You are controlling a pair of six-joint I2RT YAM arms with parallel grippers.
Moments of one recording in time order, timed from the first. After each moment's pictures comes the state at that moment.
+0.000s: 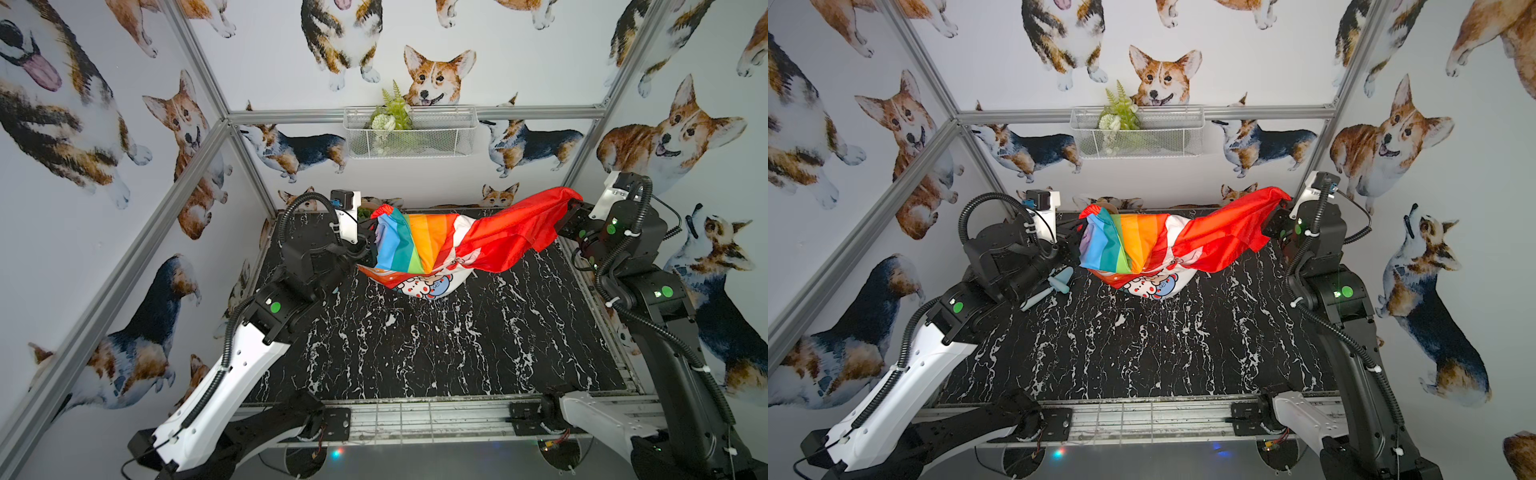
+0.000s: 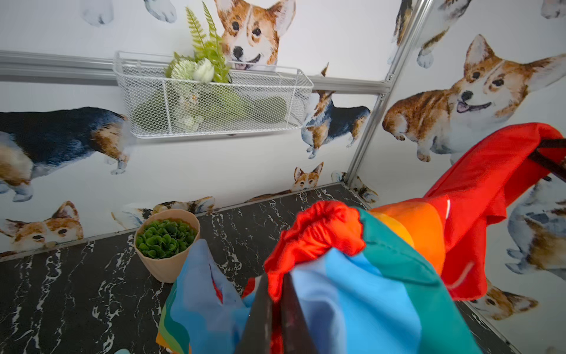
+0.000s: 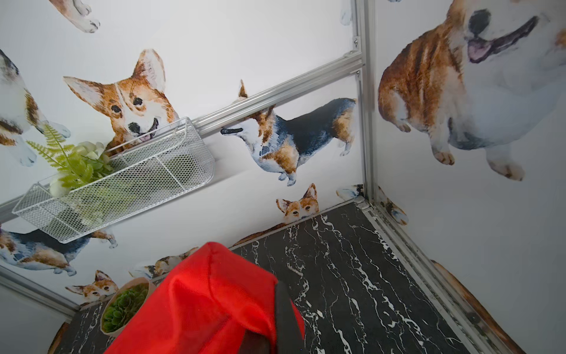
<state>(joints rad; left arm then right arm) -0.67 1.06 1.36 -0.47 -0.12 -0.20 0.23 1.01 1.46 -0.65 0.30 0.40</state>
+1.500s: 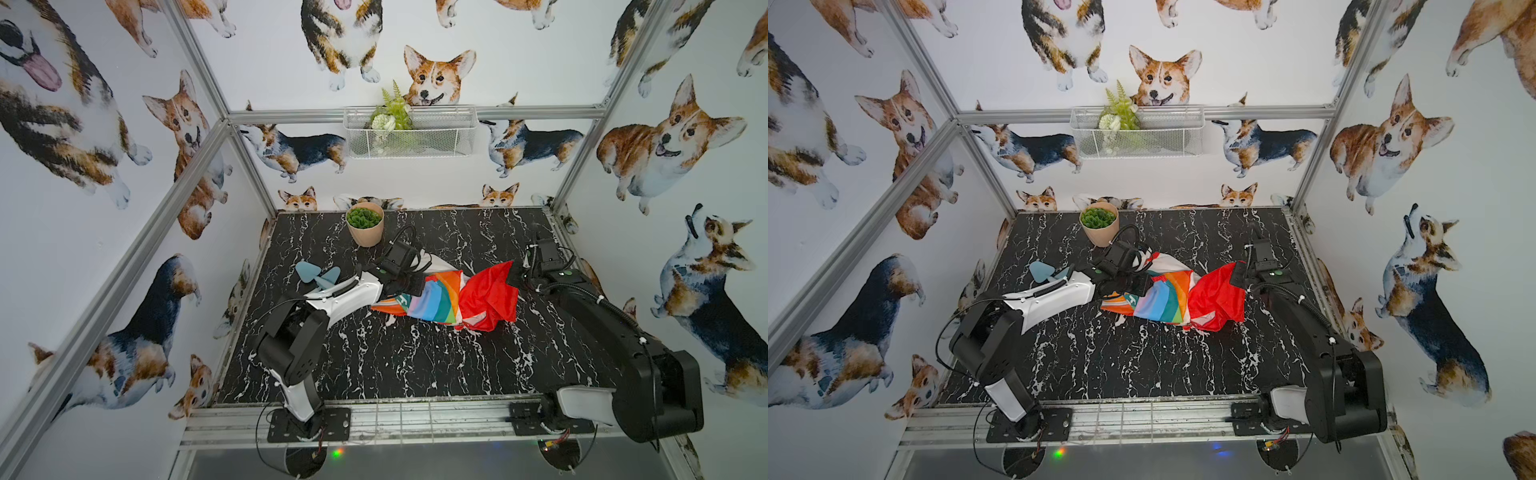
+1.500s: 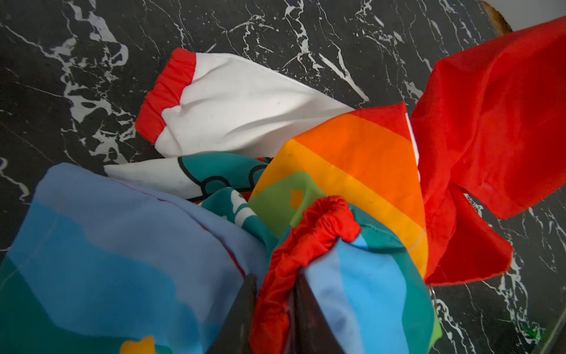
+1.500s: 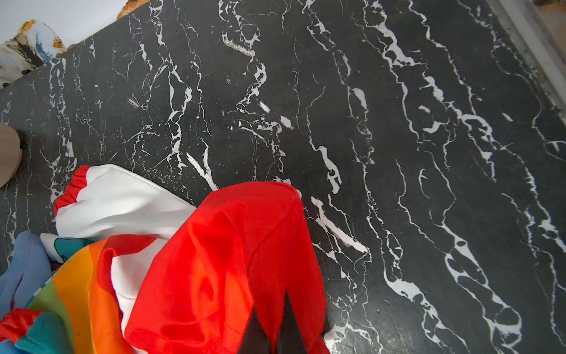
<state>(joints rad) -0.67 1.73 1.17 -0.30 0.13 -0.30 0.19 1.28 0.92 -0.54 0.08 0.48</state>
